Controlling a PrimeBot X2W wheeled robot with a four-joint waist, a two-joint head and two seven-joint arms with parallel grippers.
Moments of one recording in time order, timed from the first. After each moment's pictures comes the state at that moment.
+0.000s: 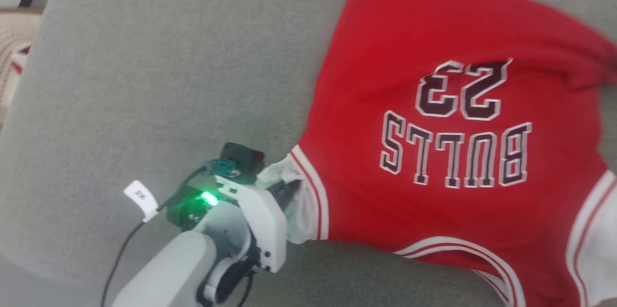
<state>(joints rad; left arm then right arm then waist) -0.41 0.34 -0.62 0.11 -0.69 0.14 0.37 -0.86 -0.77 0.50 0.65 0.86 0.13 0.59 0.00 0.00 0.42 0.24</state>
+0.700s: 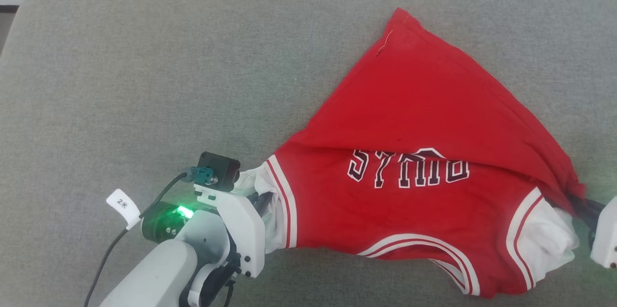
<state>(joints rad) -0.38 0.39 -0.60 0.12 -0.71 0.15 0.38 -0.19 -0.65 0.16 0.32 0.80 0.13 0.49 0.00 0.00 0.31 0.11</state>
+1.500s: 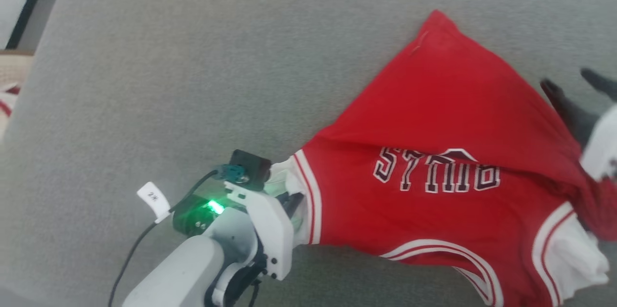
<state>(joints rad) -0.41 0.34 -0.66 0.13 -0.71 0.12 0.38 -0.36 -0.54 0.01 -0.05 0.61 0.13 0.57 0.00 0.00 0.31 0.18</state>
